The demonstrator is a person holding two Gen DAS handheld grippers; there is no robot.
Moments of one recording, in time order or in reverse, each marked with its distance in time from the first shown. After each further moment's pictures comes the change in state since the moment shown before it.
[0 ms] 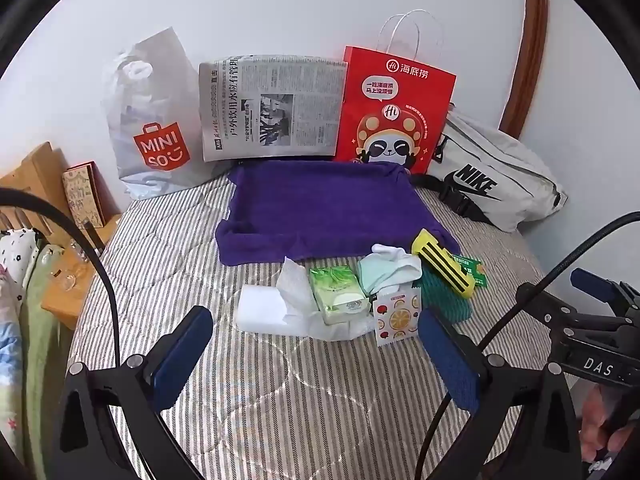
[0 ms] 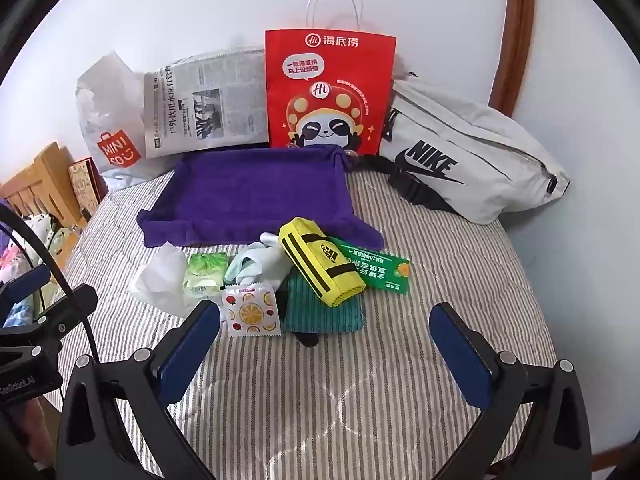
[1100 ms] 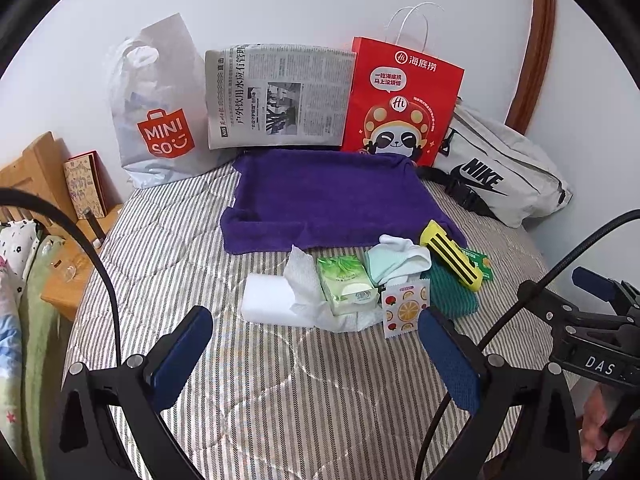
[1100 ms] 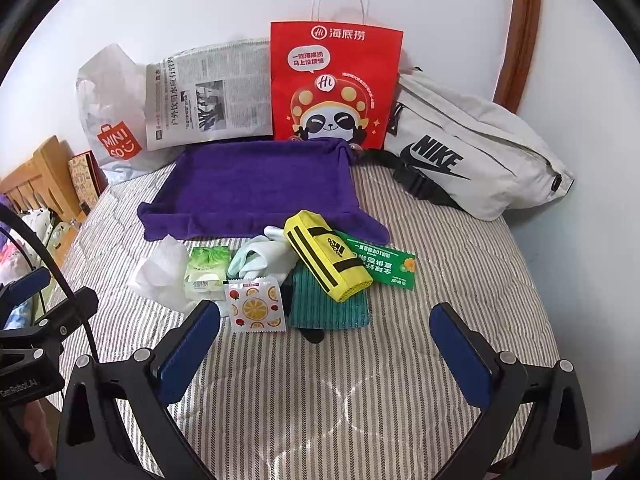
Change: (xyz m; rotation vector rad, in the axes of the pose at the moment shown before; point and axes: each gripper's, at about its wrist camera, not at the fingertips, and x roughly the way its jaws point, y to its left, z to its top) left arm 0.007 0.008 -0.007 -0.012 0.025 0.008; right arm 0.008 0.007 -0.002 -0.011 0.018 -0.005
